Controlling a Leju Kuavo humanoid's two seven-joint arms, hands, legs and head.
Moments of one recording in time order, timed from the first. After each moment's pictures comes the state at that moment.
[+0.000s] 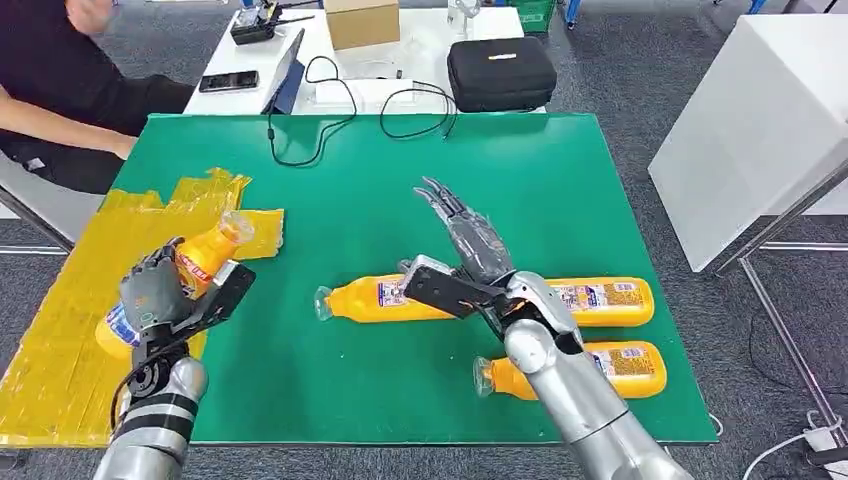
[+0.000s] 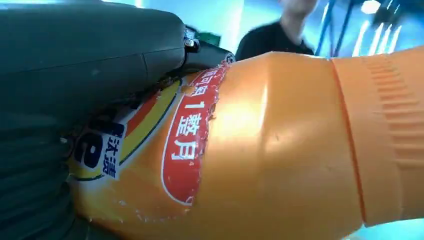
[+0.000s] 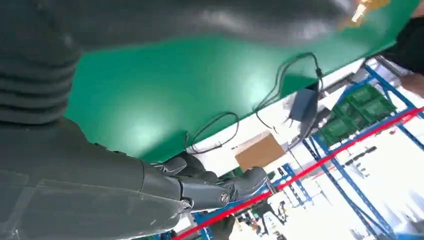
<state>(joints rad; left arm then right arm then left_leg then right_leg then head) -0.37 -0.04 0.23 -0.89 -1.35 0.68 -0.11 -0.46 0.02 0.50 -1.26 0.66 0.03 -0.15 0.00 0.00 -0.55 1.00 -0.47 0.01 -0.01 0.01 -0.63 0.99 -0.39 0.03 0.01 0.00</state>
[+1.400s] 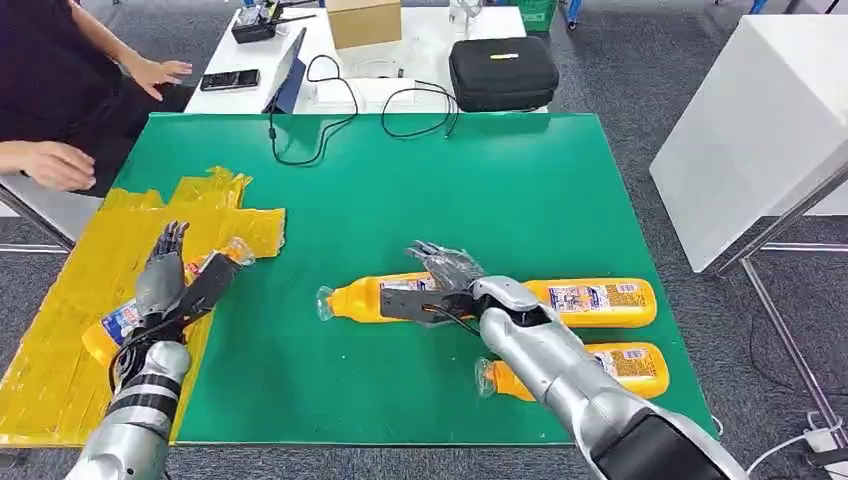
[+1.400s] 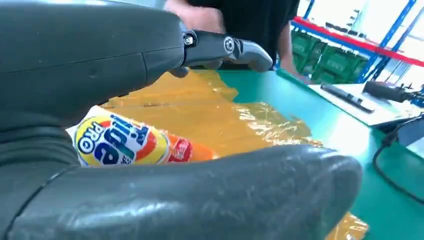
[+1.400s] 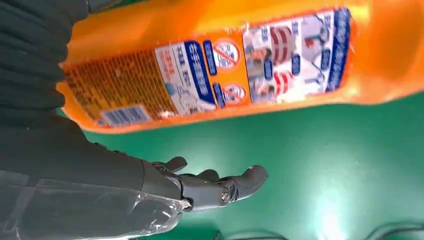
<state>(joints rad) -0.44 -0.01 0.27 -0.82 -1.02 0.41 -0.34 -0.72 0.10 0.72 -0.63 0.75 0.11 -0.08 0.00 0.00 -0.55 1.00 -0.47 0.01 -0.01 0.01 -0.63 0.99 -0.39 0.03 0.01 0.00</state>
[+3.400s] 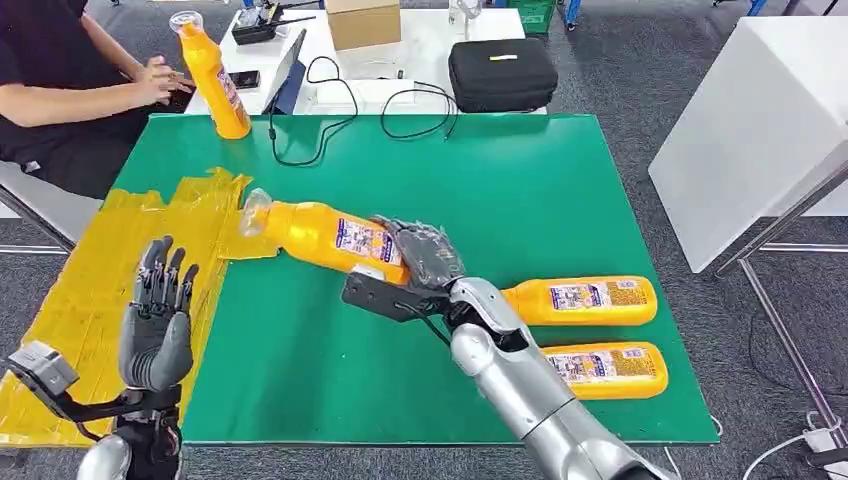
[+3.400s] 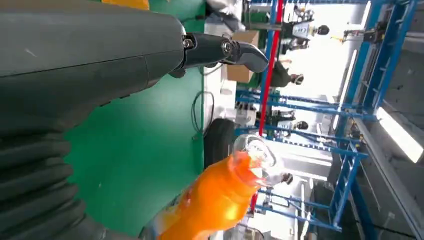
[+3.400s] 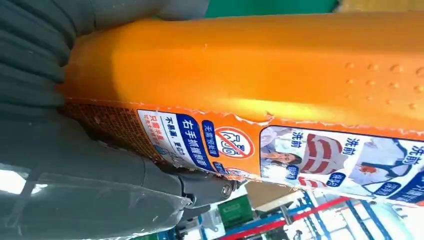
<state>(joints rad) 0.09 -0.18 0.14 -1.70 0.23 -0.33 -0.36 -0.53 0.17 0.58 -1.05 0.79 -0.03 -0.03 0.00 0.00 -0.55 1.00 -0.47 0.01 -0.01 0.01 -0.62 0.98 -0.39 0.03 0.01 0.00</state>
